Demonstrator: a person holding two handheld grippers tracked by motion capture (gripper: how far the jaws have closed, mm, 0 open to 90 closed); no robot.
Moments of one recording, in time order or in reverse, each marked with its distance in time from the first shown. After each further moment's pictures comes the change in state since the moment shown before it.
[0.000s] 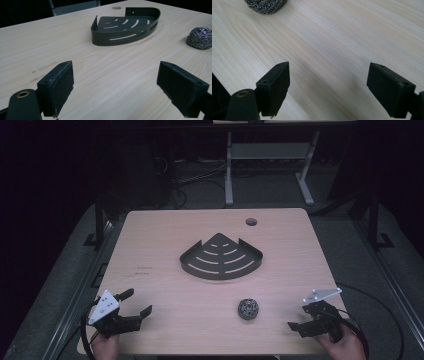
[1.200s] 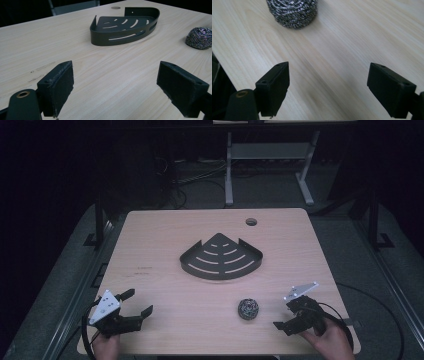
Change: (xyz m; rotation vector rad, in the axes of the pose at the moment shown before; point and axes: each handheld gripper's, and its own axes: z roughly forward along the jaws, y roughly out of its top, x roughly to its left) left arm -0.001 0.000 0.001 0.001 -0.008 -0.002; right arm 0.025 0.036 0.015 0.055 0.058 -0.126
